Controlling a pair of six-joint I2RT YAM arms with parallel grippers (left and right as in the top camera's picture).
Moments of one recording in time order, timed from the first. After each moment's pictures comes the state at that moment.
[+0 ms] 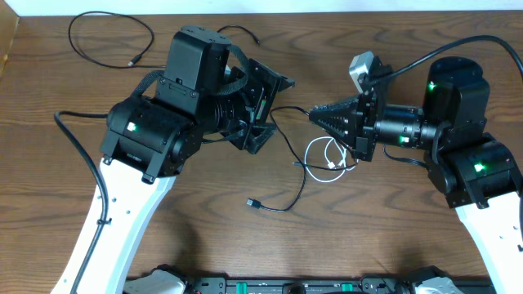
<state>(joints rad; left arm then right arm) -0.47 1.43 1.80 -1.14 0.44 -1.57 0.30 1.18 1.28 -0.51 -0.96 0.12</state>
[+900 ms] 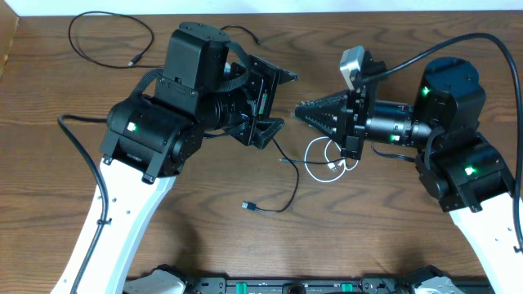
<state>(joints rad) -0.47 1.43 1.80 -1.08 0.47 -1.67 0.37 1.18 1.28 -0.35 -0.95 0.22</state>
